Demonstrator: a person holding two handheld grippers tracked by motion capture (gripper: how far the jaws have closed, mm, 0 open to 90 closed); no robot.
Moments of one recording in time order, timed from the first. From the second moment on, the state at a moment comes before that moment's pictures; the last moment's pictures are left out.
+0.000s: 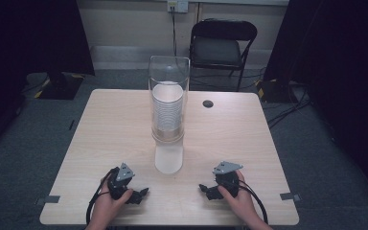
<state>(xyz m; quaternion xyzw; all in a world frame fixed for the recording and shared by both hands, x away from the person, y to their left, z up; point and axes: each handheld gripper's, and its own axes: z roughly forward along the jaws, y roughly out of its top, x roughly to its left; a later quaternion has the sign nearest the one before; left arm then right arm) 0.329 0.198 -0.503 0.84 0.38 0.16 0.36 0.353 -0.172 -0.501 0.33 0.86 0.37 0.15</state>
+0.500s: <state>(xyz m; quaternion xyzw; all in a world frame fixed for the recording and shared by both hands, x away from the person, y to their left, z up) 0.344 0.190 -0.479 0.79 0.43 0.16 0.40 0.354 -0.171 -0.501 0.34 0.85 0.37 0.15</state>
